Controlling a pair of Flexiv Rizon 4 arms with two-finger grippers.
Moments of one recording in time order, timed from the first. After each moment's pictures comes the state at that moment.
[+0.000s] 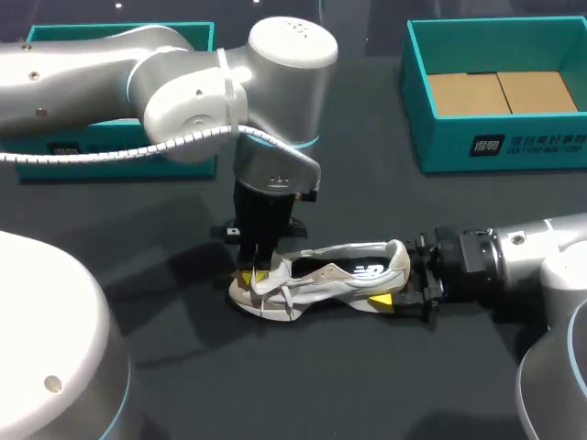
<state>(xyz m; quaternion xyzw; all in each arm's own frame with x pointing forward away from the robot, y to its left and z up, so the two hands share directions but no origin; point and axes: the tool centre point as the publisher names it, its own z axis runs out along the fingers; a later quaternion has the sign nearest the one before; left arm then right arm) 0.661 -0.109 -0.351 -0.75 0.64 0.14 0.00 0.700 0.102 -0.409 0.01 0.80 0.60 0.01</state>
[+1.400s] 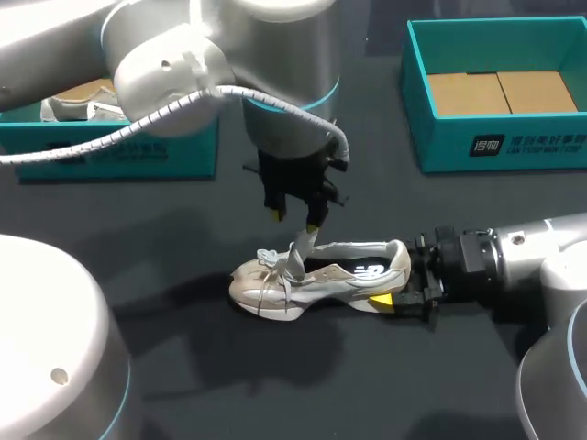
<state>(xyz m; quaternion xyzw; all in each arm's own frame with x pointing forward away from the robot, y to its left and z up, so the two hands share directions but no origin) 0.683 -0.180 -0.235 -0.51 0.86 -0.04 0.03 0.701 0.101 -0.409 0.01 0.80 0.60 0.01</state>
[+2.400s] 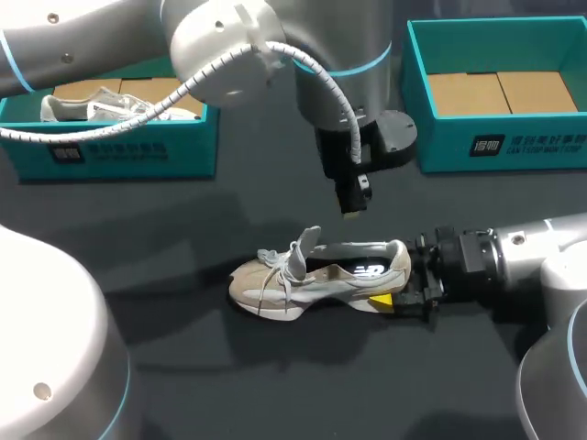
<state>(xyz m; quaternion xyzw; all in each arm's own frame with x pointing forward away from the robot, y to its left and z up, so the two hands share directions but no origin) 0.691 -0.244 -0.225 -0.06 1.00 -0.06 0.00 0.701 0.101 -0.409 0.01 0.80 0.60 0.01</state>
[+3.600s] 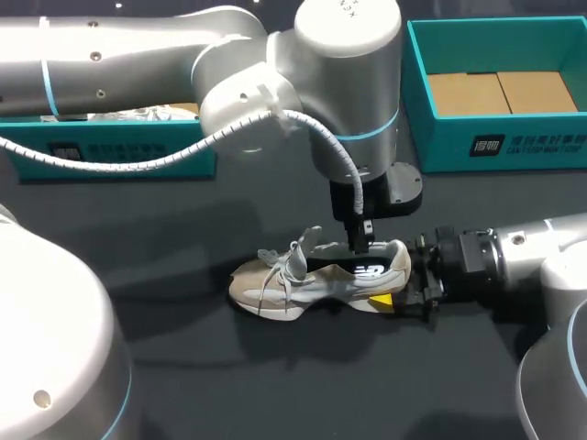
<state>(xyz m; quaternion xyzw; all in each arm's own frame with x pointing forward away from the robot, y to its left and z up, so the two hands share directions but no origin) 0.683 -0.257 -0.301 -0.01 1.00 -0.06 -0.01 0.701 0.101 -0.409 0.01 0.80 0.60 0.01</state>
